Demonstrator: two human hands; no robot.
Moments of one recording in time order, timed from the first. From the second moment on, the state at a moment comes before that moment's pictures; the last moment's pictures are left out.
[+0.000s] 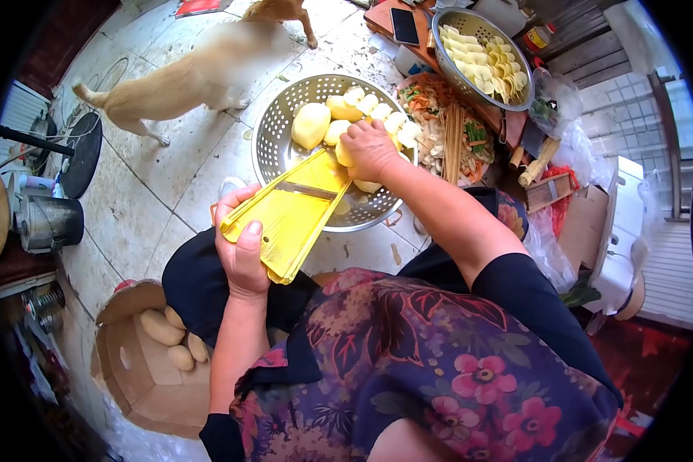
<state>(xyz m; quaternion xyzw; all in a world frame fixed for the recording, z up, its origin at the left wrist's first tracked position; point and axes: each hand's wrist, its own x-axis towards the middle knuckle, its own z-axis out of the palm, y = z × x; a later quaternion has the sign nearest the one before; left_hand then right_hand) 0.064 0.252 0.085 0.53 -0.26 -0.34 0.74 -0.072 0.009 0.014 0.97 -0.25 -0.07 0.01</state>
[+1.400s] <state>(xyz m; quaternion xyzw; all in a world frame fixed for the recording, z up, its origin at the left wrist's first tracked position) 0.059 0.252 0.095 0.48 -0.22 -0.38 0.75 -0.114 0.061 0.032 0.73 -0.33 0.16 -0.58</state>
